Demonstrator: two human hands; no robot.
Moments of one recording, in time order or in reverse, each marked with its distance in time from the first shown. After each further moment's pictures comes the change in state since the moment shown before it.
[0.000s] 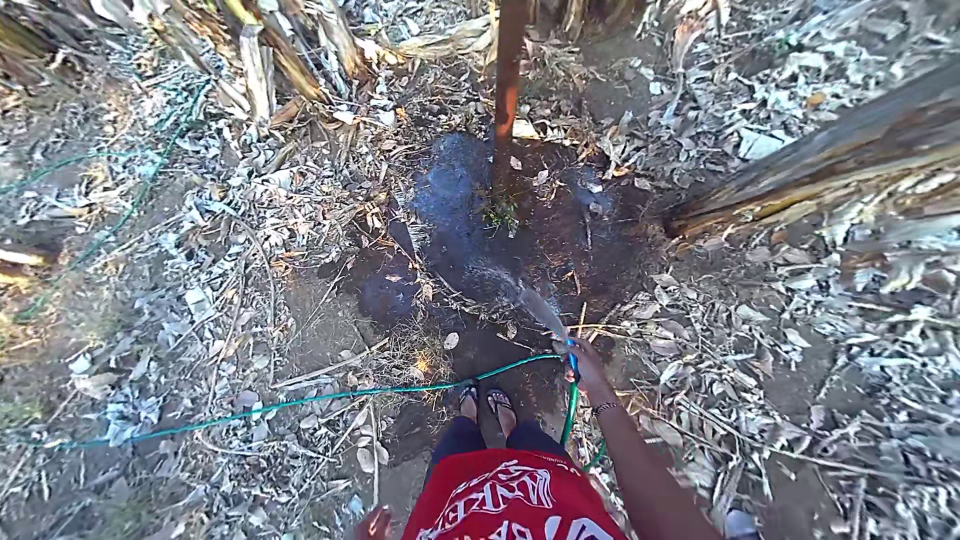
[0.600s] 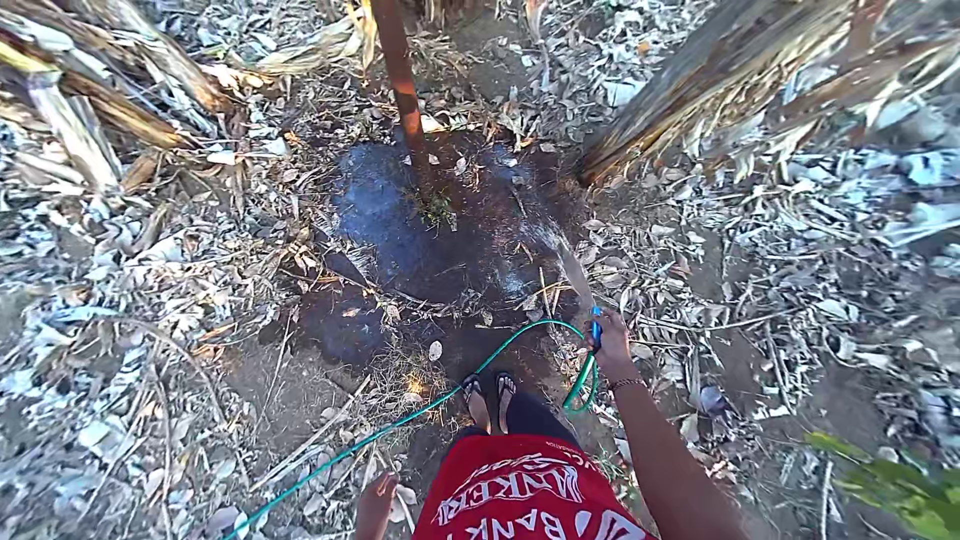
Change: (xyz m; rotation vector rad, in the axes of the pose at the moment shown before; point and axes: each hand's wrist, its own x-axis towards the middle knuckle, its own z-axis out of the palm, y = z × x) left_hand 0.190 0.060 -0.089 0.203 -0.242 0.186; right_hand -0.070 -0.010 -0.003 0.346 0.439 -0.253
